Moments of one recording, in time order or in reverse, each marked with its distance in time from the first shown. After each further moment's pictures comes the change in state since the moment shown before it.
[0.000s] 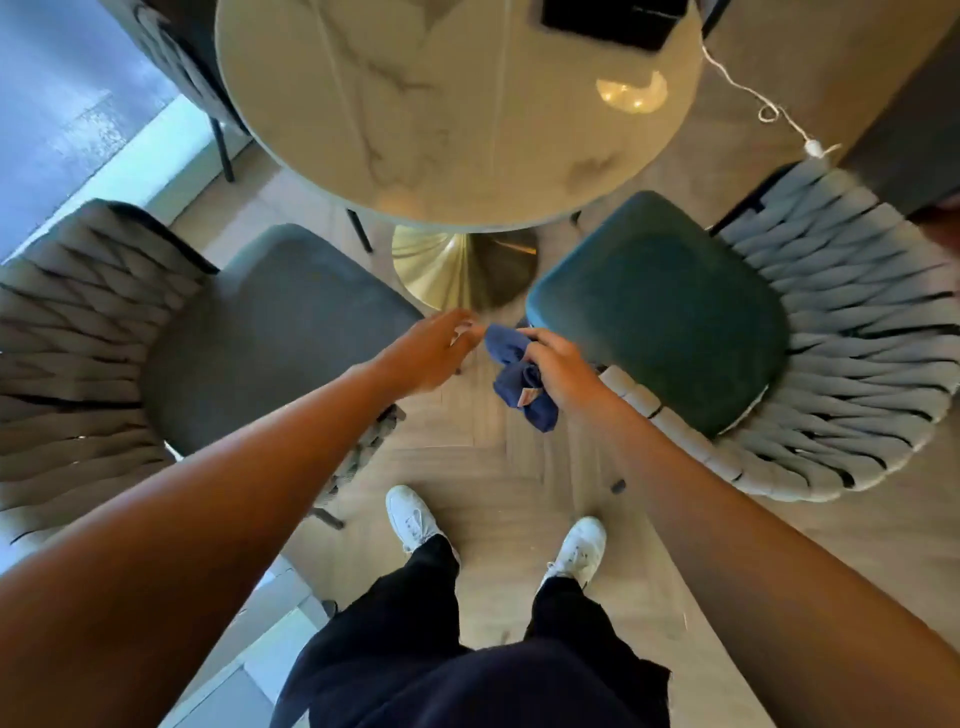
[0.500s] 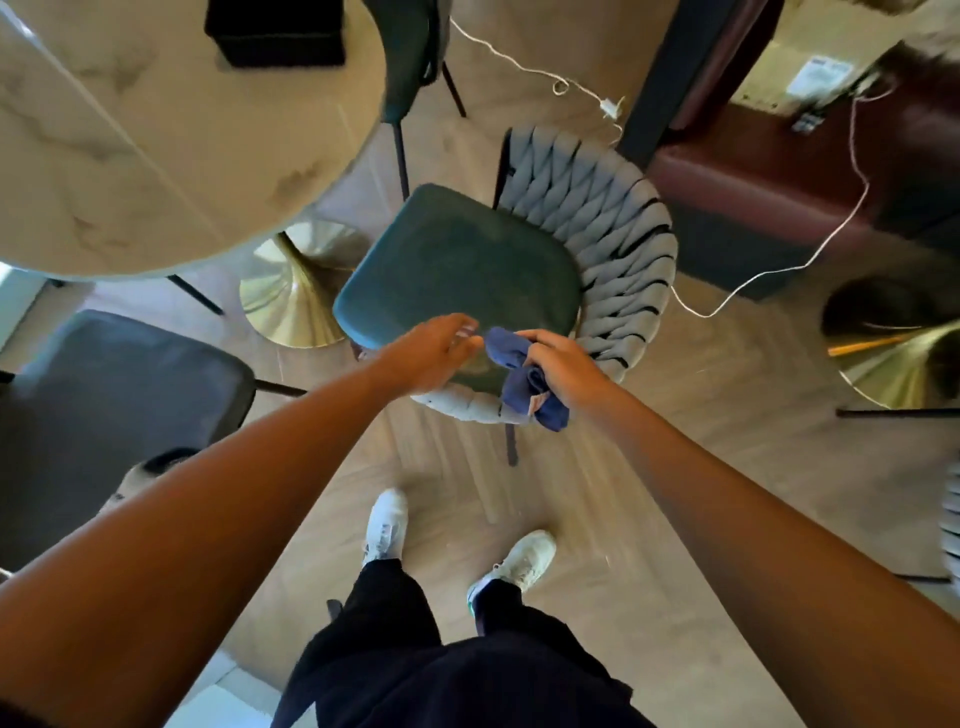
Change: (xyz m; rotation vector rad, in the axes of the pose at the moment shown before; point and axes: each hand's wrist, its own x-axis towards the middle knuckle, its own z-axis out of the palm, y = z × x) left_hand 0.040 0.269 0.208 0.214 -0.194 0.252; right_hand -0.126 0.159 -0.292 0.099 0.200 0.043
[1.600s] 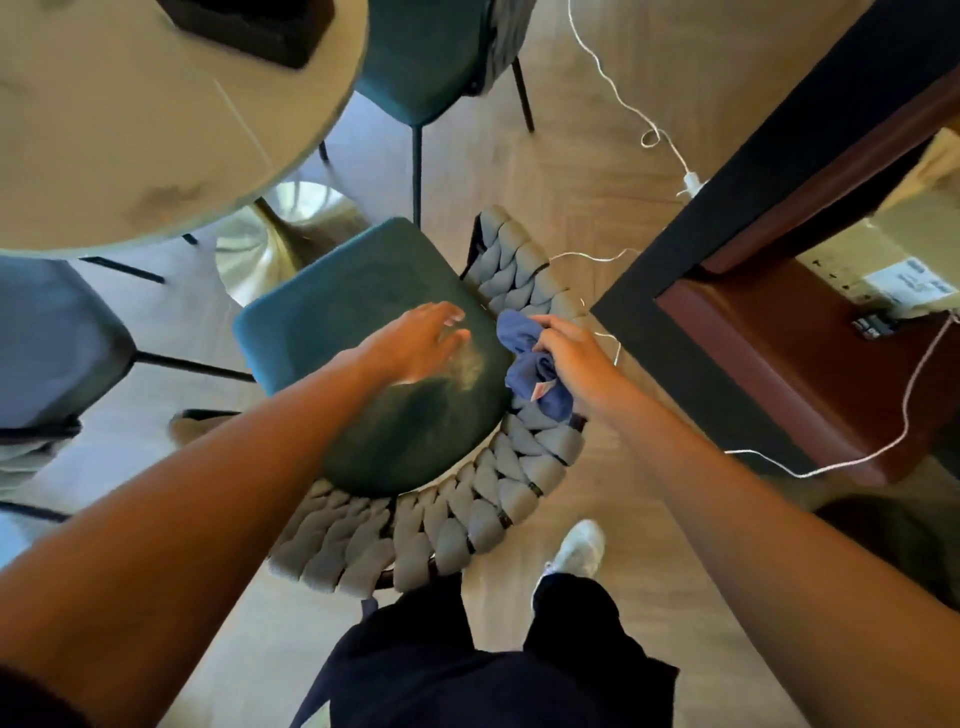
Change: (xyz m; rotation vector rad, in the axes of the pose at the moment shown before) left_hand 0.301 0.117 -0.024 -0.157 0.200 -0.333; right_hand 0.301 -0.054 -0.267 -0.197 -0.321 -0.040
